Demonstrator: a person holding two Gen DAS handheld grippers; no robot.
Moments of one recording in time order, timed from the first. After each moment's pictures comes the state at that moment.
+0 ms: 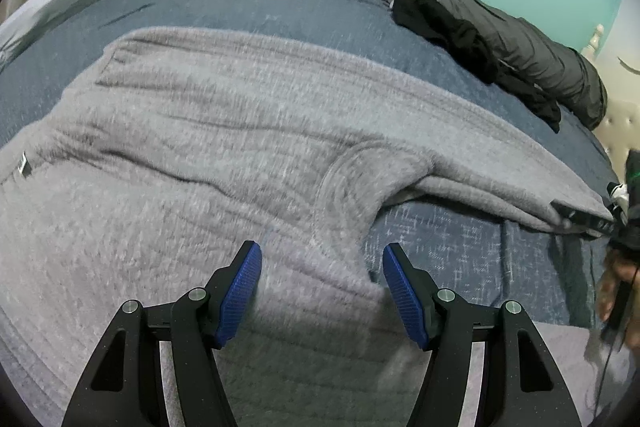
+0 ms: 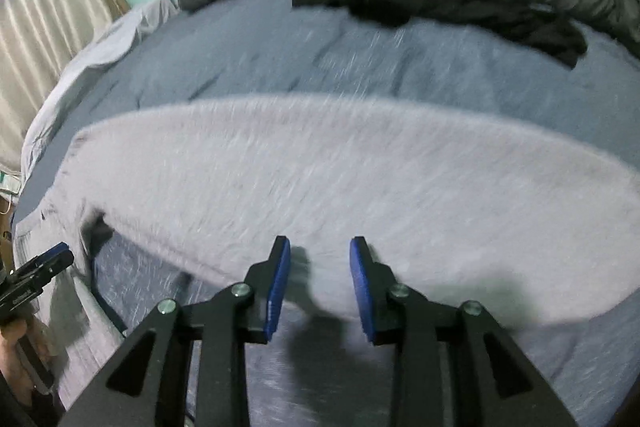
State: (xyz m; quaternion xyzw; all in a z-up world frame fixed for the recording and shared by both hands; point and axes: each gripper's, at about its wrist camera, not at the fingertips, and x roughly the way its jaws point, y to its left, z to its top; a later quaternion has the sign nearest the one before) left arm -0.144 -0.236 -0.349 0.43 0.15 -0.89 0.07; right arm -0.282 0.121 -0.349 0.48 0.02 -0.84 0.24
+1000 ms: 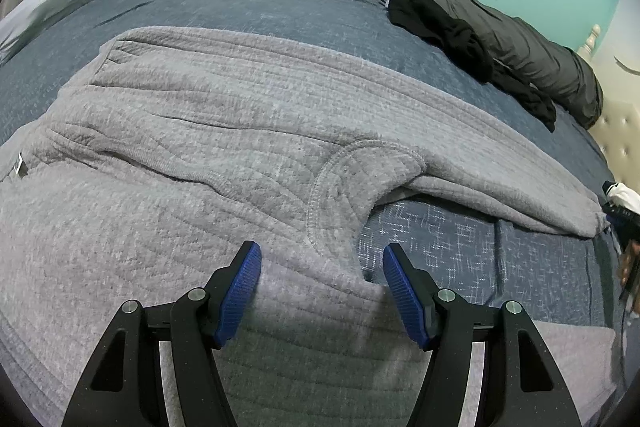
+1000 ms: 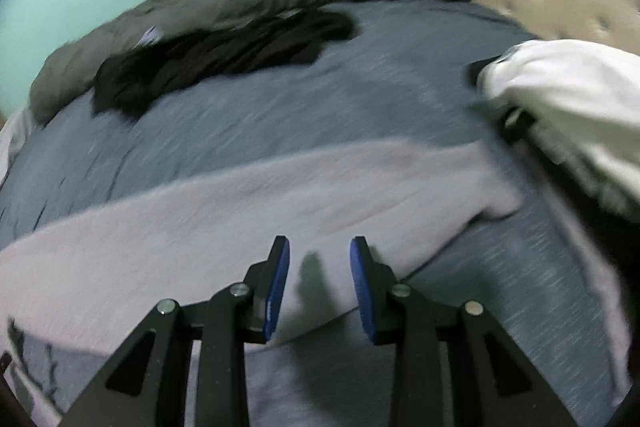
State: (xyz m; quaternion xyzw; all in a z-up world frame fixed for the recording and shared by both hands) left arm -0.146 -0.235 -0.348 0.43 0.16 -0.89 0.07; right arm -0.321 0.360 -0.317 0.42 -0.07 -0.90 -0.03
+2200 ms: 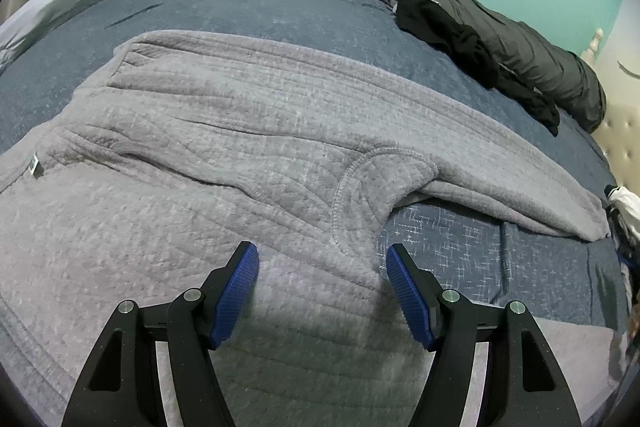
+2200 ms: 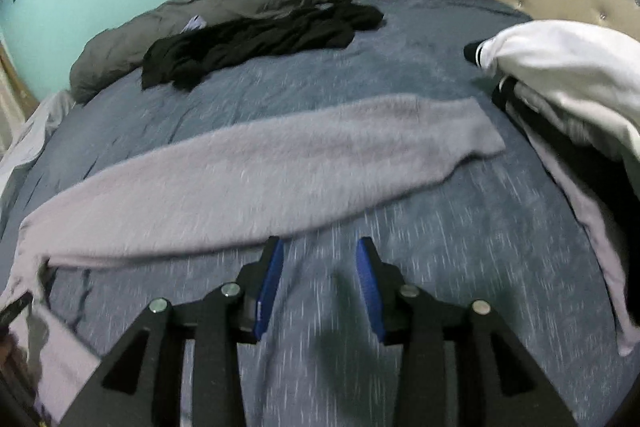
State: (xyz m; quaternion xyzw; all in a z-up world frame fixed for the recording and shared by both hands) left arm -0.134 -0.245 -0.340 0.43 0.16 -0.89 0.08; right arm -0.226 0.333 -0.301 0.44 -0.07 -0.89 0.05
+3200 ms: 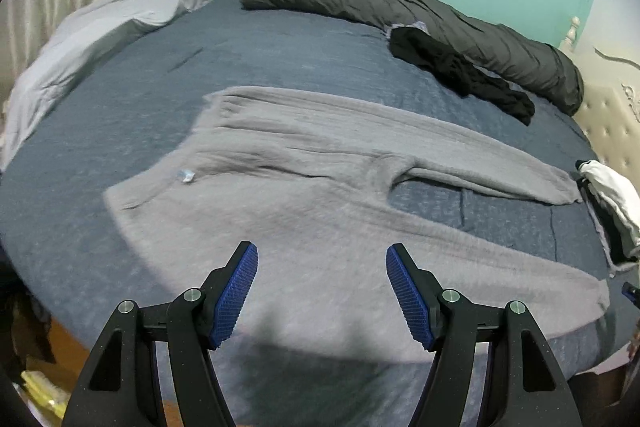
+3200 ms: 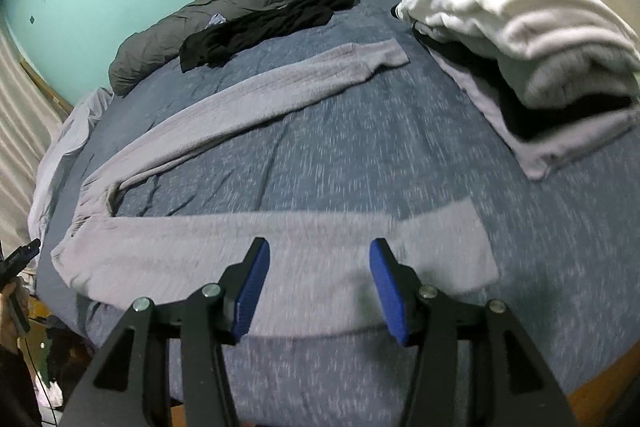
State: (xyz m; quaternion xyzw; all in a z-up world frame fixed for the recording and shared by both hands) left arm 0.018 -0.282 -0.202 0.43 0.11 -0.89 0.08; right arm -0.017 0.418 -0.254 0.47 -0.13 -0.87 0.10
